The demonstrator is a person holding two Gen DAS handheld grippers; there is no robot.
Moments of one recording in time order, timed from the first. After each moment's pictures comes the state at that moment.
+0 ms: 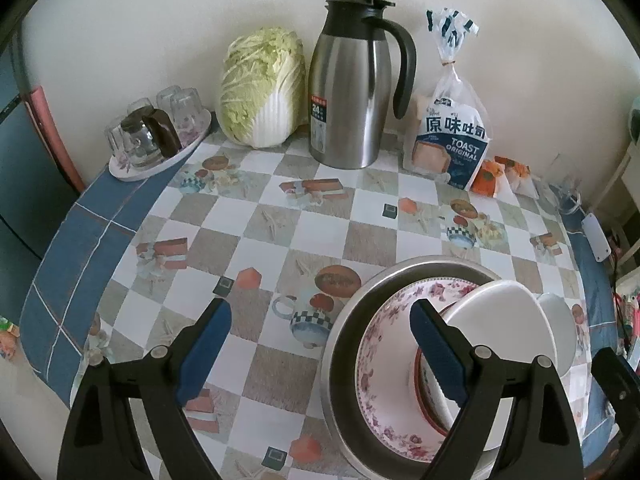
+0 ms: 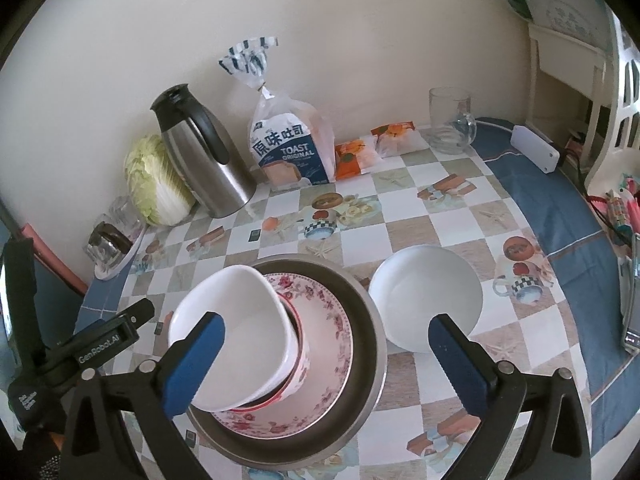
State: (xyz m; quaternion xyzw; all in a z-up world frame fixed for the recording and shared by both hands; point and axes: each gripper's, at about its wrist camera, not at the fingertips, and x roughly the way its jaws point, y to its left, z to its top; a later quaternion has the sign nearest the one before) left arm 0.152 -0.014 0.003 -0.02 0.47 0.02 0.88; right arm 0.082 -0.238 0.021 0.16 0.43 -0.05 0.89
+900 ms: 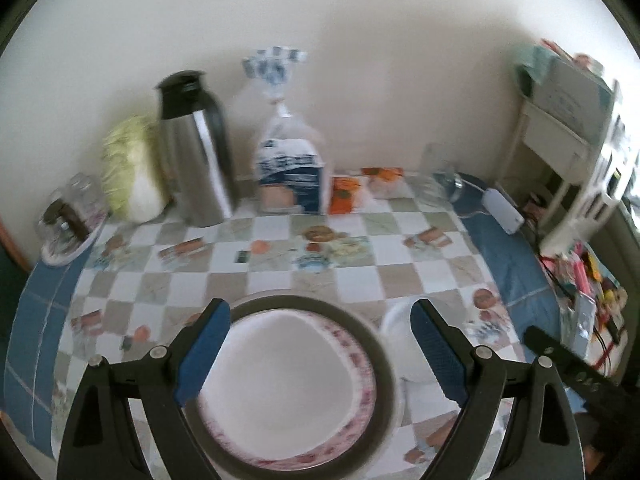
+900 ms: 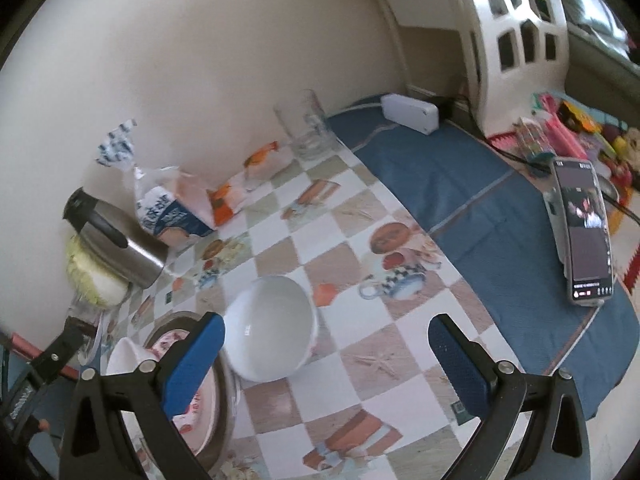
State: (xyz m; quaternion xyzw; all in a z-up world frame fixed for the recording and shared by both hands) left arm 0.126 -0.160 0.053 0.04 0.41 -0.14 0.90; right arm 0.035 -0.392 -0.002 0.28 0.41 -0.17 0.85
